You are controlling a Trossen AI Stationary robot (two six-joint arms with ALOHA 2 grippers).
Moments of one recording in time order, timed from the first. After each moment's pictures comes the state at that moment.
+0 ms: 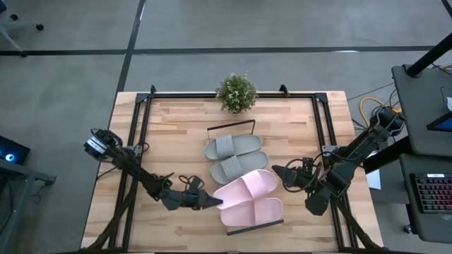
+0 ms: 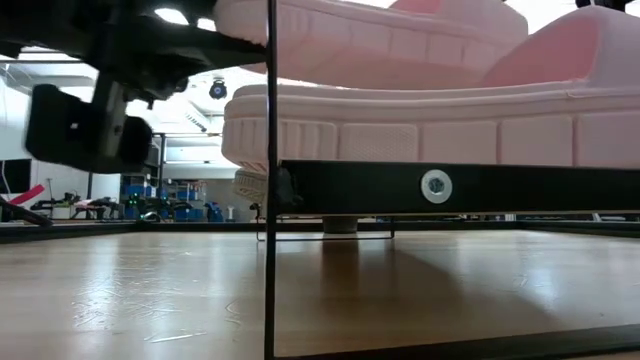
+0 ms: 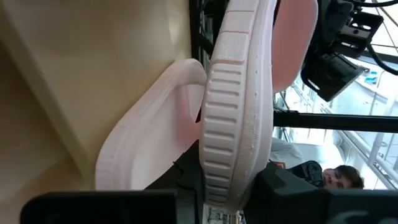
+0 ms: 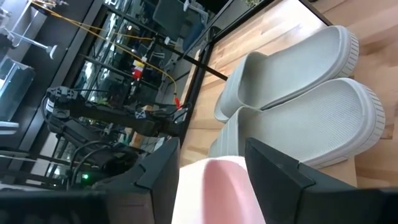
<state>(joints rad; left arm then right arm) -0.62 1.70 0.66 0.88 -0.58 -1.69 0.80 1.25 0.72 -0.27 1.25 1.88</state>
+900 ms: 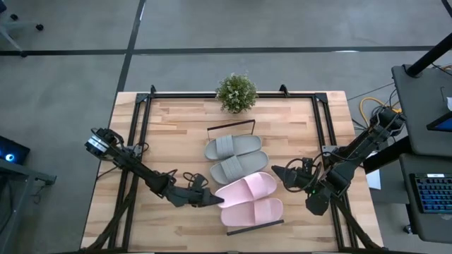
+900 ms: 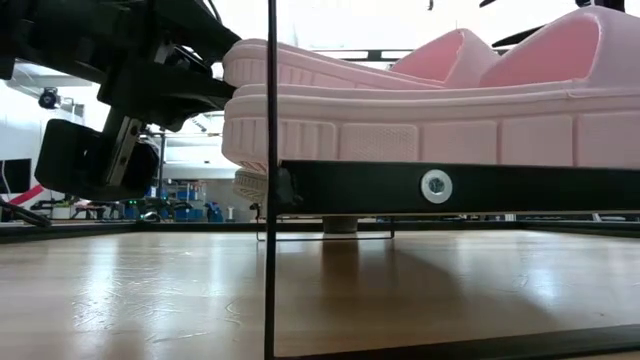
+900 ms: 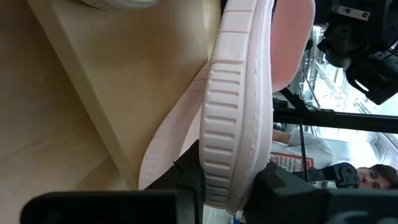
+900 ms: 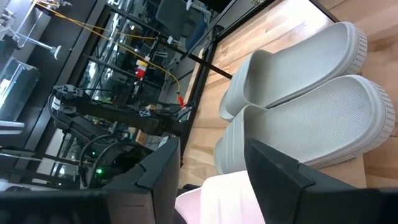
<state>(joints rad) -0.56 1.70 0.66 0.76 -0.45 -1.72 0.80 1.25 0.72 -0.23 1.25 1.85</state>
